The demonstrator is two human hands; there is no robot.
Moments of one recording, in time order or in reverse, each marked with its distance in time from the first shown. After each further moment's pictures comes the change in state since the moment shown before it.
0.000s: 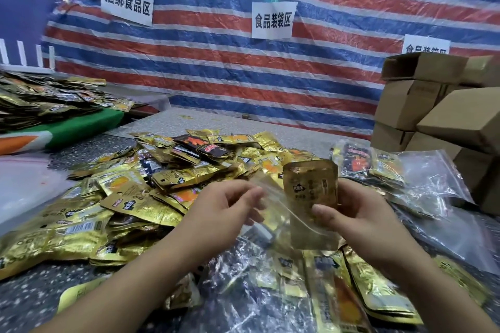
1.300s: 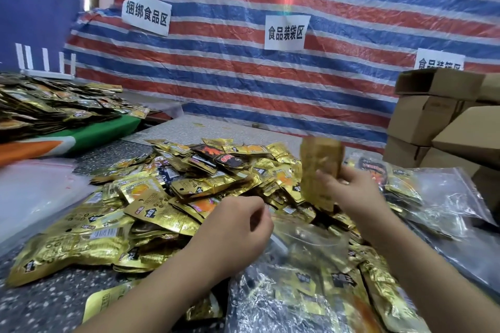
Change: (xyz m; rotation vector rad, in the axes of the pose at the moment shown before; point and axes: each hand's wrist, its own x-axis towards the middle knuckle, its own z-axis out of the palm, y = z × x) left_hand 0.001 -0.013 -0.009 0.475 0.064 0.230; right_hand 0.078 0.008 0.017 0.141 0.118 0.211
